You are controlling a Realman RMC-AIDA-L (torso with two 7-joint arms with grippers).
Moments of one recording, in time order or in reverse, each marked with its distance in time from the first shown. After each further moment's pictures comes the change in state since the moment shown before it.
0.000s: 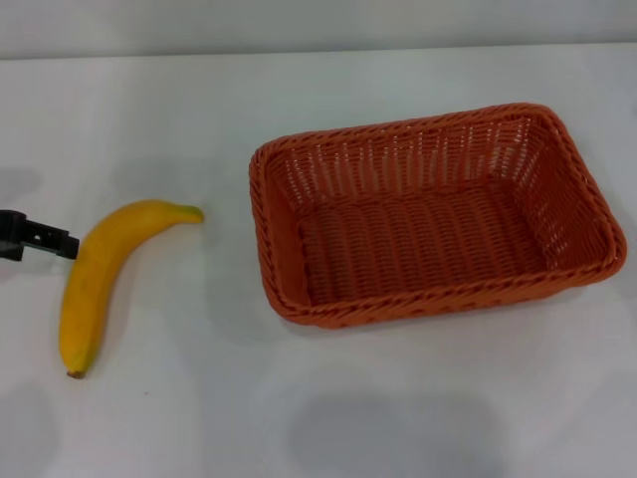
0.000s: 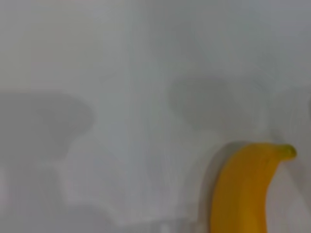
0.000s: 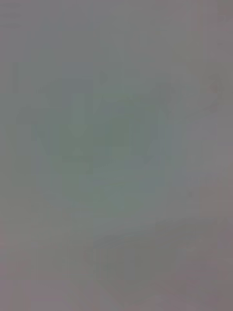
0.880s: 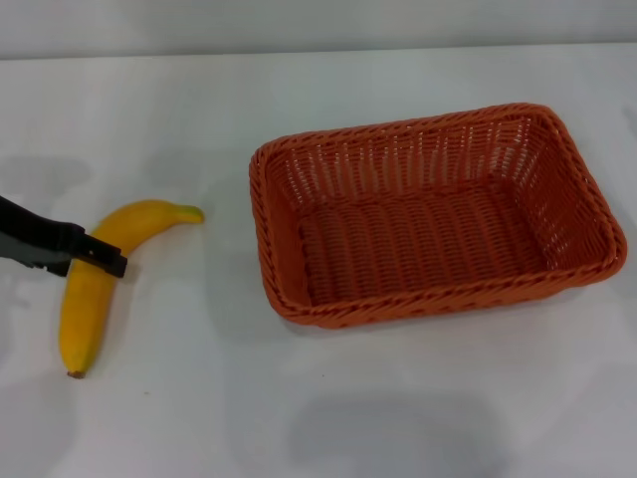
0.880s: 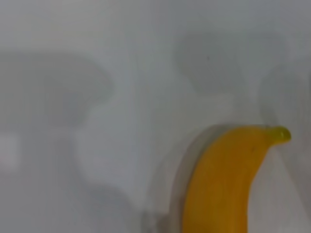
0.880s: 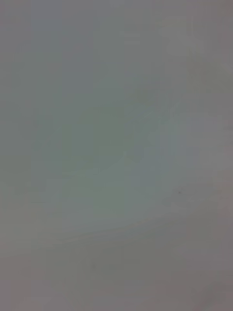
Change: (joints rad) left arm -0.079 -0.009 0.163 0.137 0.010 0.076 -0.107; right arm 0.010 0.002 -0.051 0.036 0.002 -0.055 -0.015
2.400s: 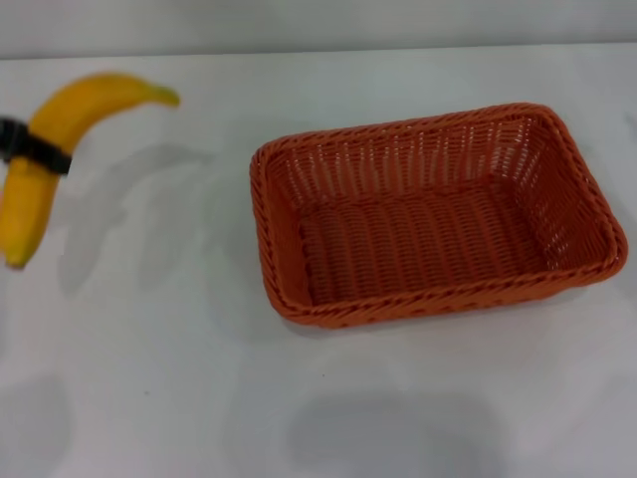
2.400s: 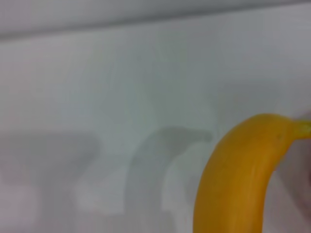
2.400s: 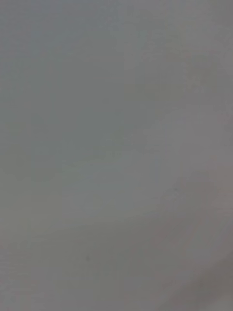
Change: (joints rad) left arm 0.020 0.000 -0.023 -0.482 -0.047 -0.248 -0.031; right arm -0.017 -0.002 0.004 0.044 0.044 0.010 -0.102
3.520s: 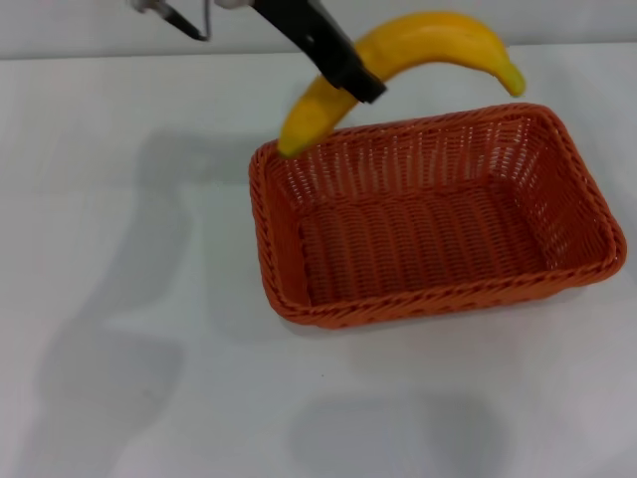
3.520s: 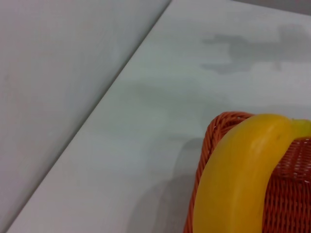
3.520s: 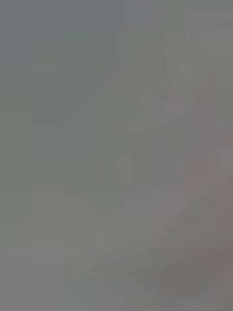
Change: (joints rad) left arm -0.382 -0.133 0.409 0.186 -0.165 0.278 0.228; right arm -0.082 -0.010 0.036 0.113 0.269 0.005 -0.168
